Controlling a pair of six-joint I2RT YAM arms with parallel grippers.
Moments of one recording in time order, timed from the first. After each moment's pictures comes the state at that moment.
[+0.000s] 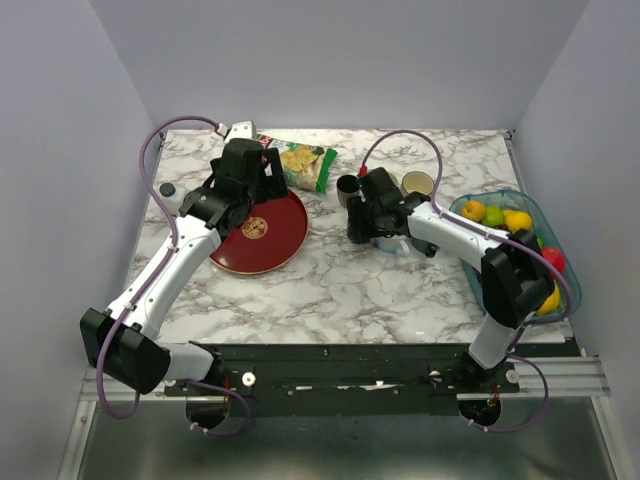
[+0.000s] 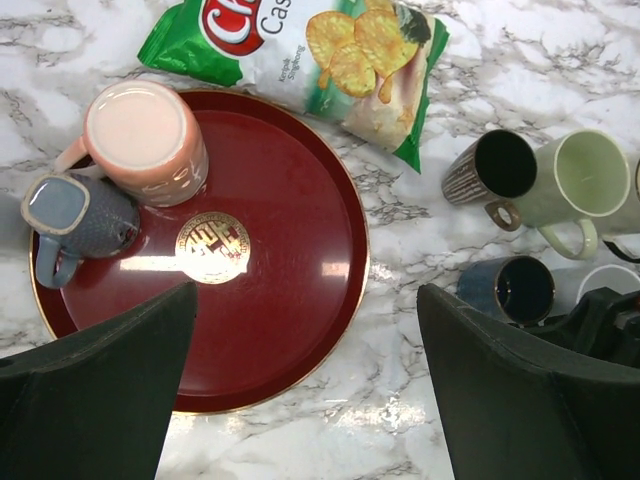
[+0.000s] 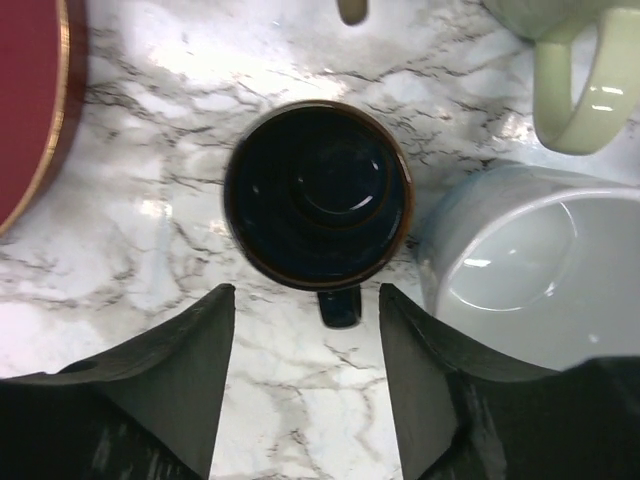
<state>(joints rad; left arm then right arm) -0.44 1.31 1.33 -0.58 -0.31 -0.45 0.62 1.75 1.27 -0.47 0.11 0.38</state>
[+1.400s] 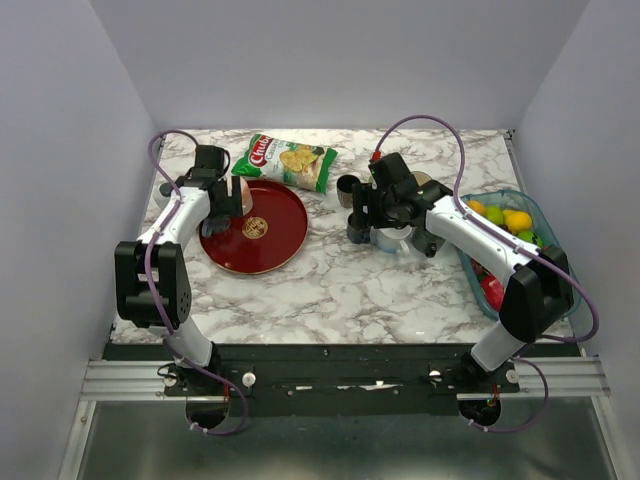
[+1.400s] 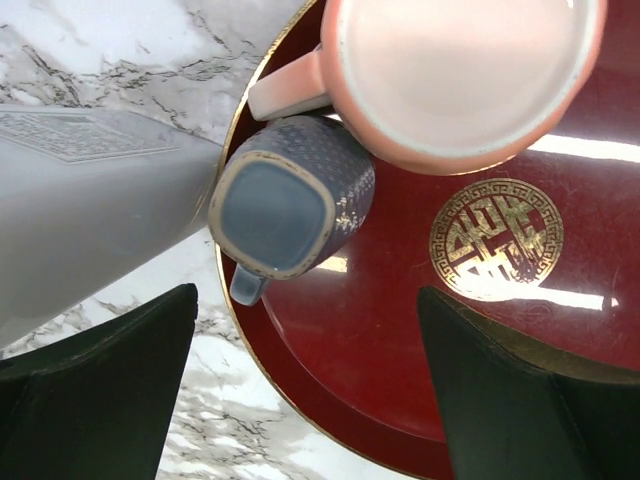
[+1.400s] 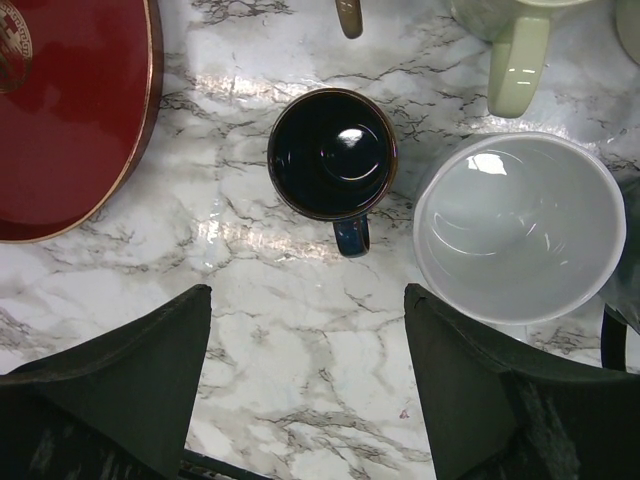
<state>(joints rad) -0.05 1.67 1.27 -0.58 -0.22 -0.12 0.61 1.63 1.37 -0.65 0.09 0.43</state>
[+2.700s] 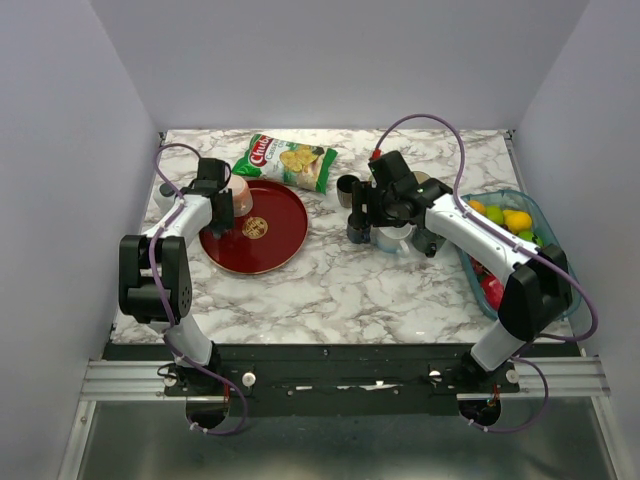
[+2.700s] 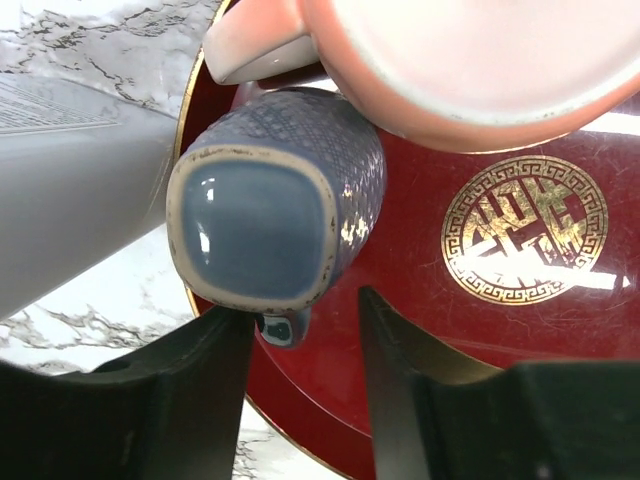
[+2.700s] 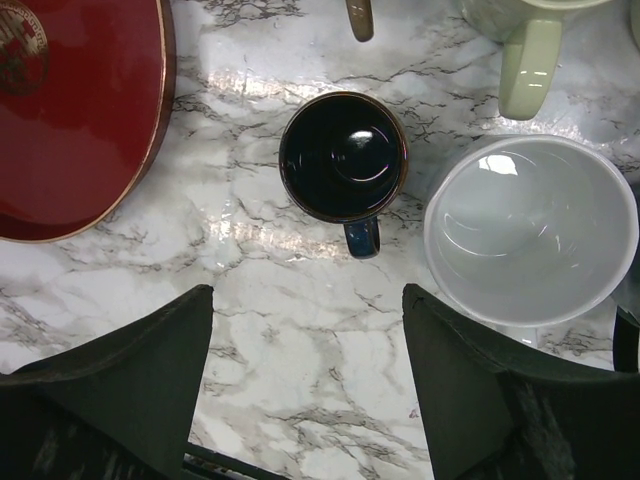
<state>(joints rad) -0.04 1.70 1.16 -0.49 -0.18 -0.12 0.60 1.64 1.39 -0.66 0.07 0.44</state>
